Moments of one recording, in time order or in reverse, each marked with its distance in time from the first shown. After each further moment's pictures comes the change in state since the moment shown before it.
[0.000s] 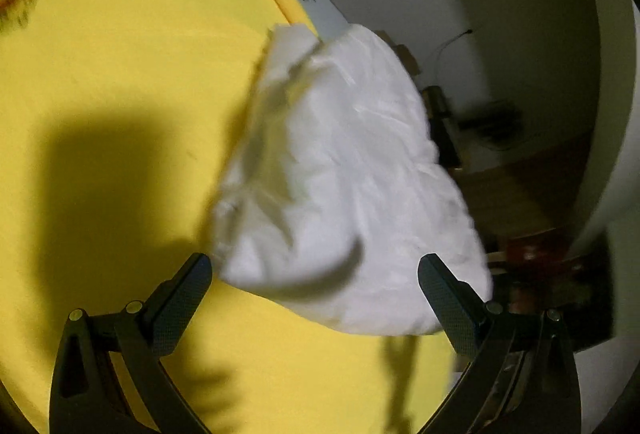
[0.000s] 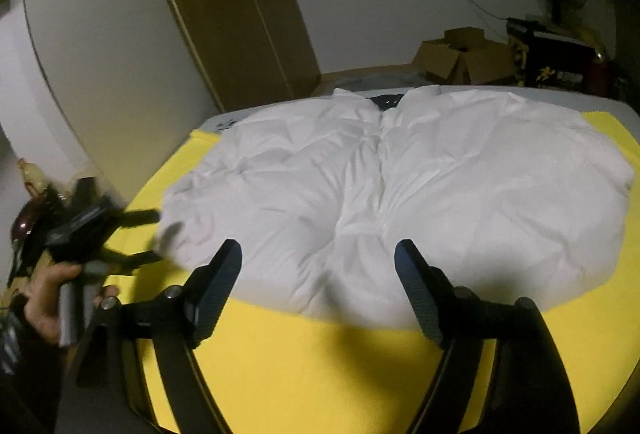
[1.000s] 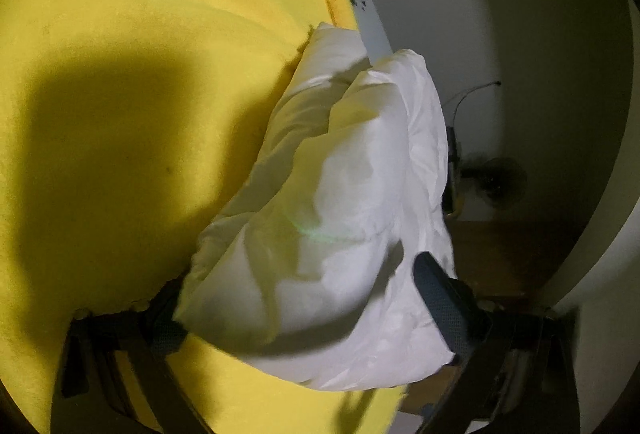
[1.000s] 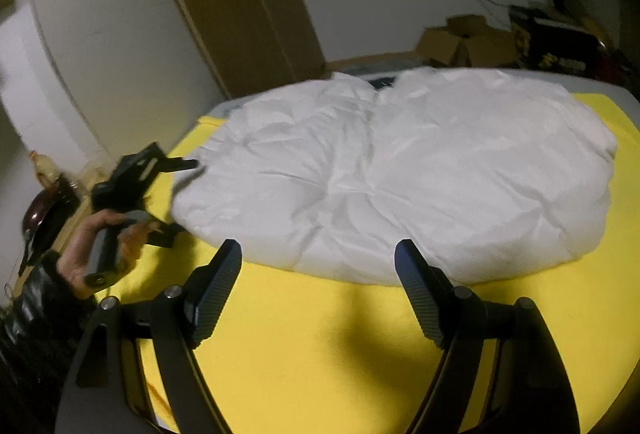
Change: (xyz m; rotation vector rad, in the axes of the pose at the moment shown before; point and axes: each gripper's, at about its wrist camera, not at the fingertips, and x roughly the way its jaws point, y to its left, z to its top) left arm 0.045 0.008 0.030 -0.215 -0.037 -0.009; right arm -0.026 -0.015 -0.022 0.013 0.045 0.004
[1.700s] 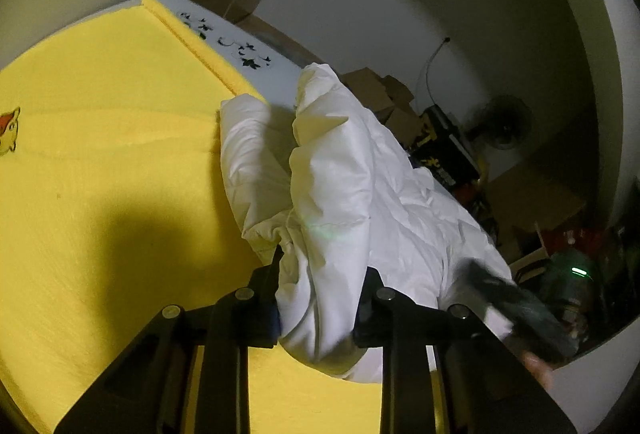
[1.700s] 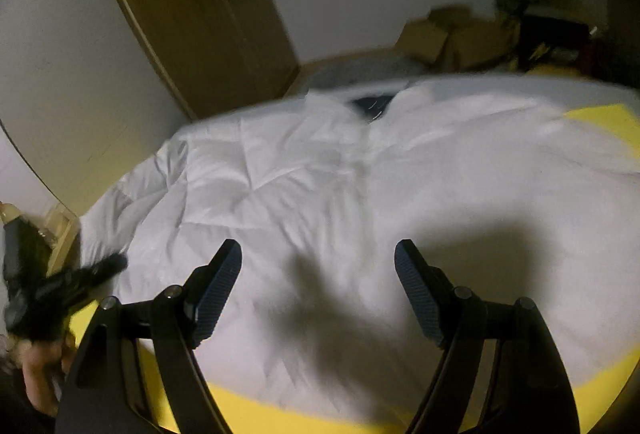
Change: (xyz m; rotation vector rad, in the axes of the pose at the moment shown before) left arm -0.043 -0.066 -0.040 0.454 -0.184 0.113; right arm 0.117 -0.008 0.091 0.085 0.058 -0.032
